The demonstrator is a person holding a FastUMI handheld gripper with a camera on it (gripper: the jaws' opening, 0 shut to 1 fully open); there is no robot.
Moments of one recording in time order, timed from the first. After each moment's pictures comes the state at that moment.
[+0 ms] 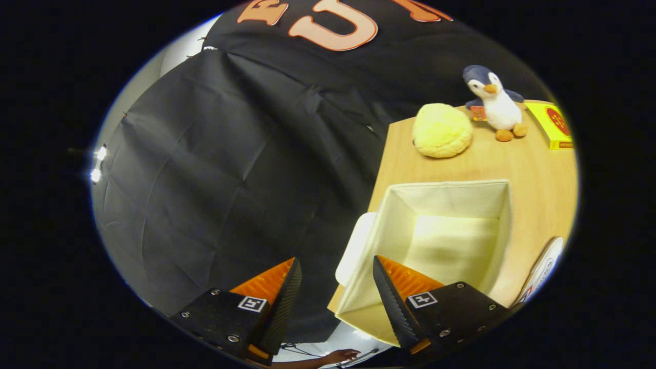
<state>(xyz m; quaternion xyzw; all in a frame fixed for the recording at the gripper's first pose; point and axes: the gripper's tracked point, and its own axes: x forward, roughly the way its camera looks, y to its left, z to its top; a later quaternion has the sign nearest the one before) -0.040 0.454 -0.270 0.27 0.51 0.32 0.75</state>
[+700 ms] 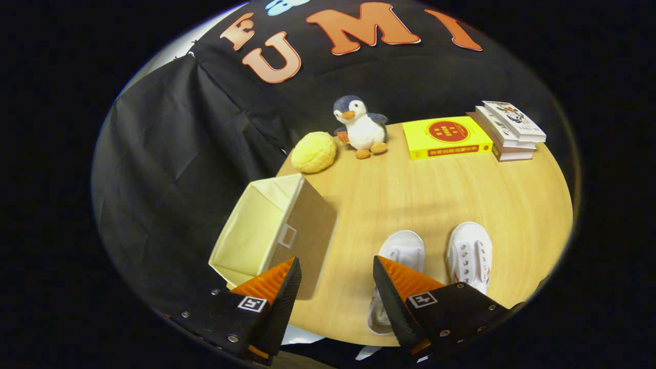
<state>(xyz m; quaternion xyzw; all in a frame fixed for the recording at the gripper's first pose) -0.112 0.195 -0.343 0.14 0.50 0.17 0.84</state>
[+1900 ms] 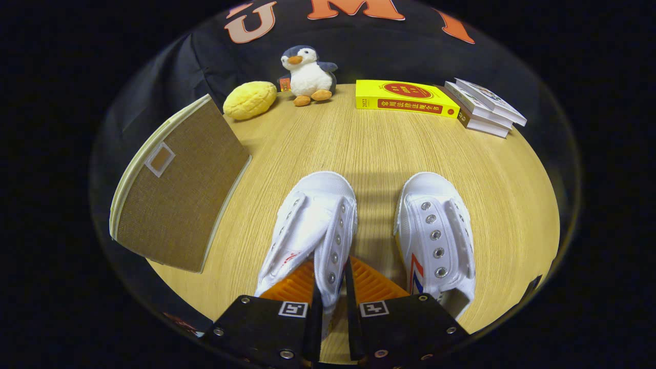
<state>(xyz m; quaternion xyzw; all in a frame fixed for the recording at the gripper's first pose) -0.130 0.142 -0.491 0.03 0.55 0.08 0.83</state>
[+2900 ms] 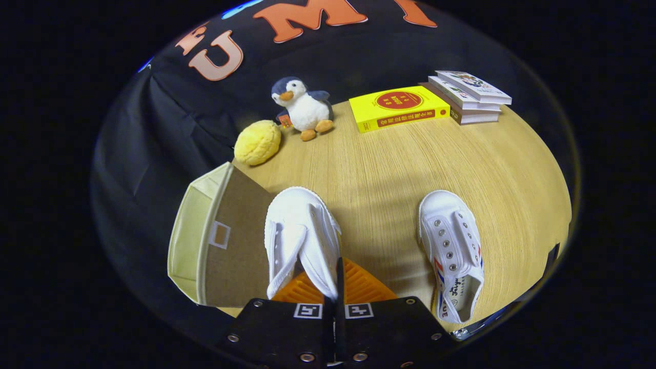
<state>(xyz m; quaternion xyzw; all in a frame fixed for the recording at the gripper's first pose) -0.089 0.187 -0.381 0.17 0.53 0.06 0.83</state>
